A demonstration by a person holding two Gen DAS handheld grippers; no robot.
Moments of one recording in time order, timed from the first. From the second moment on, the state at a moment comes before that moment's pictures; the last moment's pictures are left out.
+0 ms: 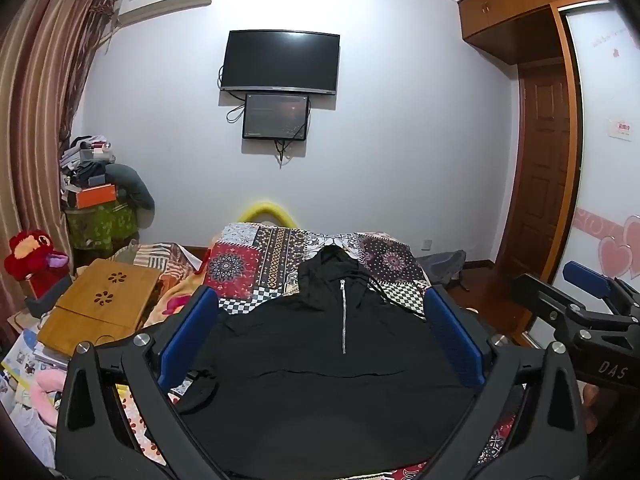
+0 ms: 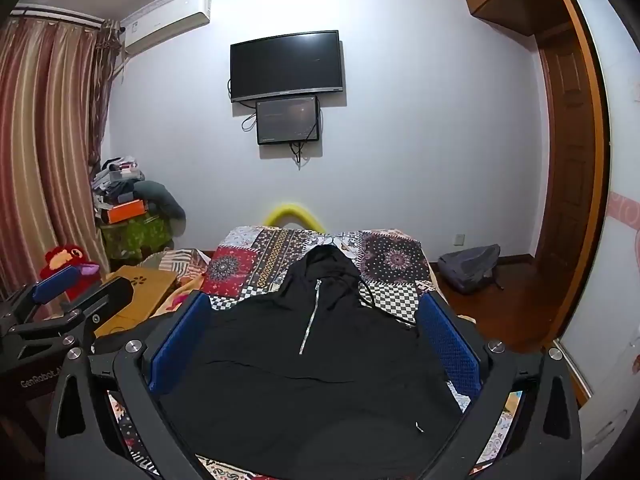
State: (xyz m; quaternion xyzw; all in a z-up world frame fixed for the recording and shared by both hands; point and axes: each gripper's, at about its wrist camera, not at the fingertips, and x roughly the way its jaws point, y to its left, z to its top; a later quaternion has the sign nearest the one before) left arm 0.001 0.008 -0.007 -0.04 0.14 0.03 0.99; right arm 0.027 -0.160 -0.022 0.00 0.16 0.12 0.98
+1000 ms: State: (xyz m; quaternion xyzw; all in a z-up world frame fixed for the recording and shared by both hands) left arm 0.000 0.007 -0.007 -0.04 0.14 0.03 0.99; right arm 0.028 -0.159 -0.020 0.00 0.17 0.12 0.98
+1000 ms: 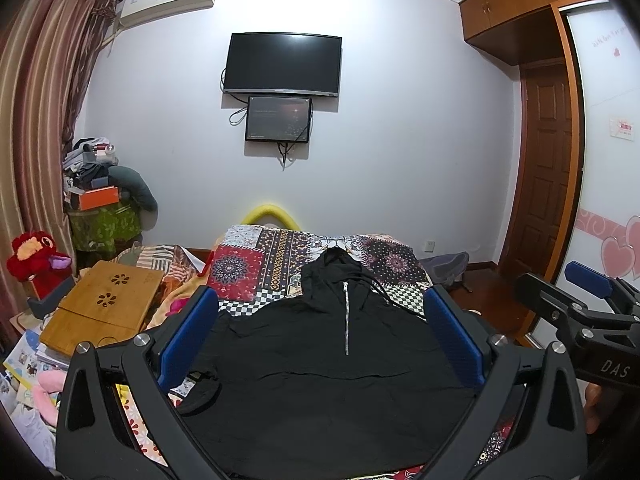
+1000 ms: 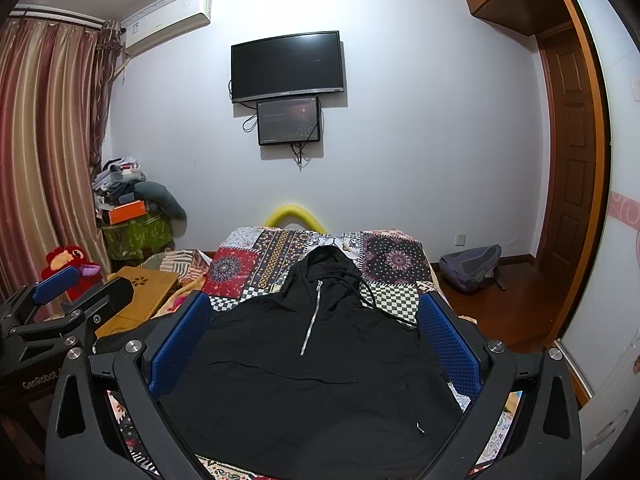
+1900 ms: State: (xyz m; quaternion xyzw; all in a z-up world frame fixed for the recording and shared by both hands) left arm 0.004 0.018 -0.012 -0.05 0.15 0.03 0.99; right arm 0.030 -0.155 -0.026 0.00 0.17 0.12 0.98
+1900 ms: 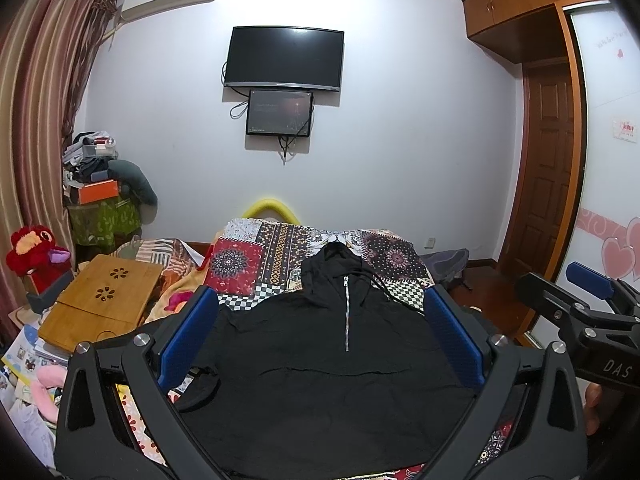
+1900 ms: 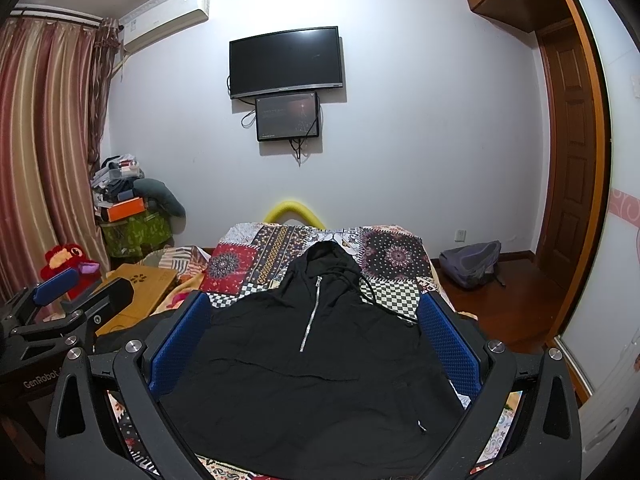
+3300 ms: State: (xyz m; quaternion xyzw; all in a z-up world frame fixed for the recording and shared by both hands) left arm 0.131 0.296 -0.187 -0.23 0.38 0.18 0.88; right arm 0.209 -0.145 -0.152 0.03 0.45 0.13 0.88
